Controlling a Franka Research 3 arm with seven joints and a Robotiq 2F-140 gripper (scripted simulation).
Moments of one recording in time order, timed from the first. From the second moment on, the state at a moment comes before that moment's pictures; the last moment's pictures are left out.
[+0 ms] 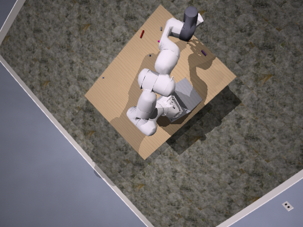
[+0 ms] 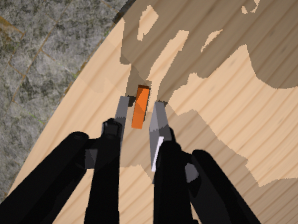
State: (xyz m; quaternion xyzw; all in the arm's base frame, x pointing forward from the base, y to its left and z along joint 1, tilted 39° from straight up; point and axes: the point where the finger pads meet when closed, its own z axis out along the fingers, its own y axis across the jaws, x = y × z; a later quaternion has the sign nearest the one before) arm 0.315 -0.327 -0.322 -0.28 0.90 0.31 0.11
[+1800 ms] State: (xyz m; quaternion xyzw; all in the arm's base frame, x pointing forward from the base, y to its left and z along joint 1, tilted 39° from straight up) arm 0.314 -0.316 -0.336 -0.28 0.90 0.31 0.11
